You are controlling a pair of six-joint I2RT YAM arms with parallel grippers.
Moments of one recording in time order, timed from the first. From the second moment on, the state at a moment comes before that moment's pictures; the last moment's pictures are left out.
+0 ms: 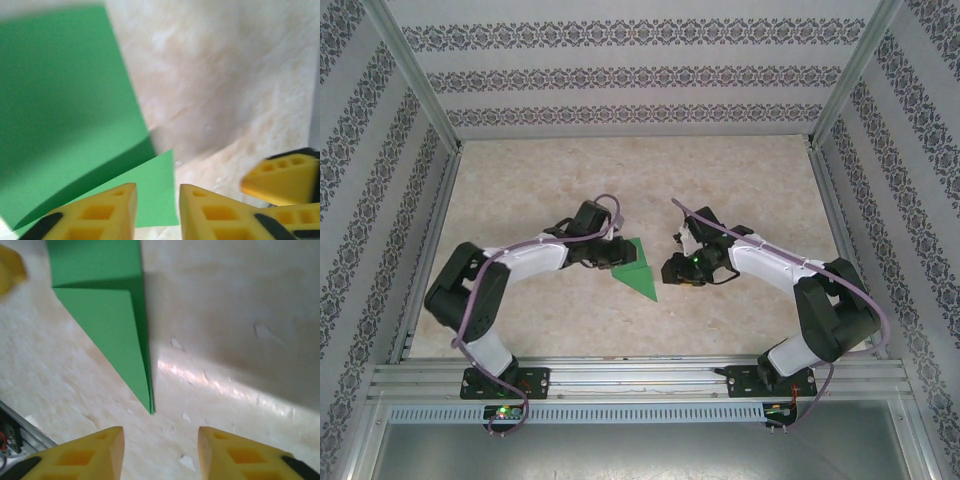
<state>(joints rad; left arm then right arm) -0.51 1.65 0.94 -0.17 0.47 -0.70 0.51 1.52 0.88 -0.58 -0.48 0.46</state>
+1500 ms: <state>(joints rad) -0.37 1.72 0.84 -0.07 0.47 -0.82 0.51 1.69 0.90 -0.25 -0.64 0.34</state>
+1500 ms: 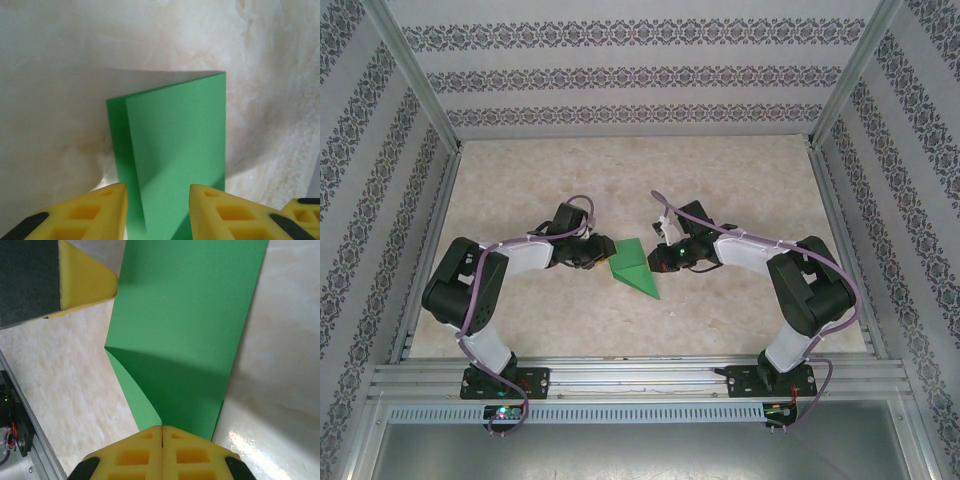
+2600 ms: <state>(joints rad) -0.37 1.77 0.90 -0.01 0.52 -0.87 0.71 1.44 0.88 -0.46 -0.18 0.25</state>
